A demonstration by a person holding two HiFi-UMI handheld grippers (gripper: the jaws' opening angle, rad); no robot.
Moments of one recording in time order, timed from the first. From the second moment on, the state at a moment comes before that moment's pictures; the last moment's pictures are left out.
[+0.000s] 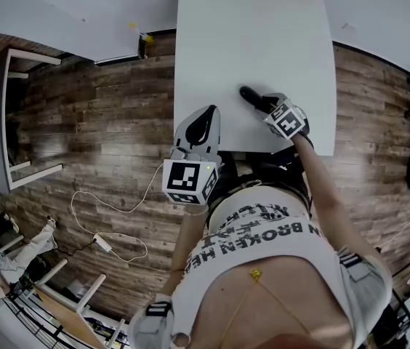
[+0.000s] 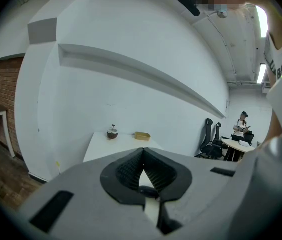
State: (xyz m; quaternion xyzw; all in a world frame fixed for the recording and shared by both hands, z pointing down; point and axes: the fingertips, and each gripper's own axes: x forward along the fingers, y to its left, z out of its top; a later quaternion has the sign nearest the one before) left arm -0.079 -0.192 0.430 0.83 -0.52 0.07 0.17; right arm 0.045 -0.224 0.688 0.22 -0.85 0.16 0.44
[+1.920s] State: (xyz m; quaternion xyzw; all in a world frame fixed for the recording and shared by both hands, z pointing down) left arm -0.074 -0.182 0.425 0.83 -0.52 0.07 0.17; right arm 0.047 -0.215 0.677 0.20 -0.86 0.16 0.45
